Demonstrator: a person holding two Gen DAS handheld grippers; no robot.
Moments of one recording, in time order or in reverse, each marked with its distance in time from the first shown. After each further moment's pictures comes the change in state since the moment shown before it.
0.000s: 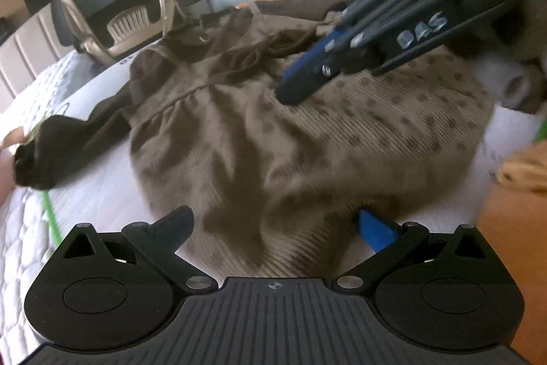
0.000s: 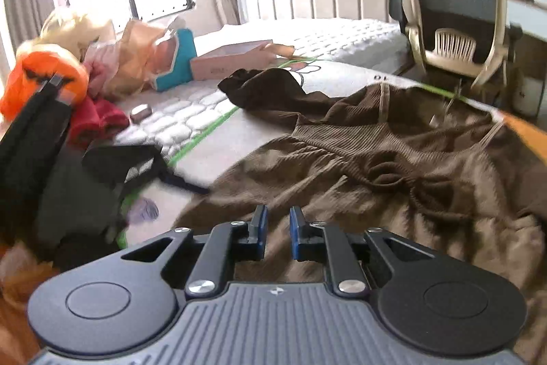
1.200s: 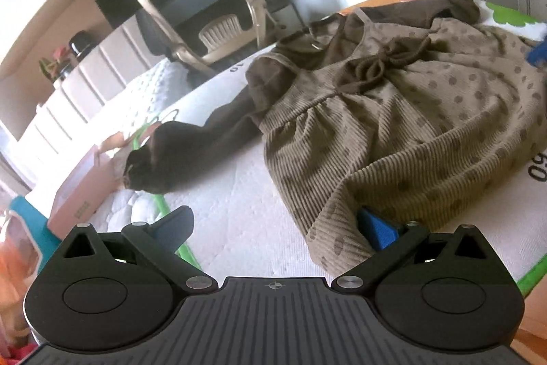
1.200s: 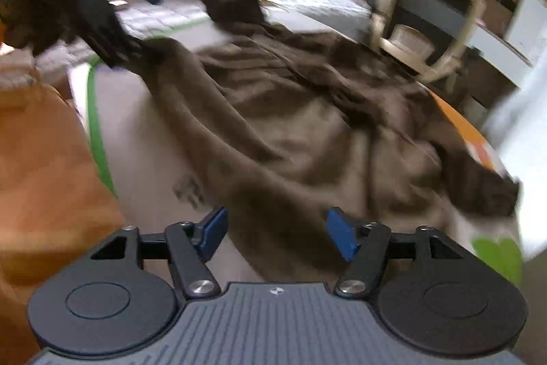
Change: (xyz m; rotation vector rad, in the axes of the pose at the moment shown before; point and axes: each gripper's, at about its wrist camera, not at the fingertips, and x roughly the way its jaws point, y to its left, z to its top) left arm -0.029 0.045 -0.003 0.004 -0.010 0.337; right arm -0.078 0.005 -0.096 -0.194 0.167 -0.319
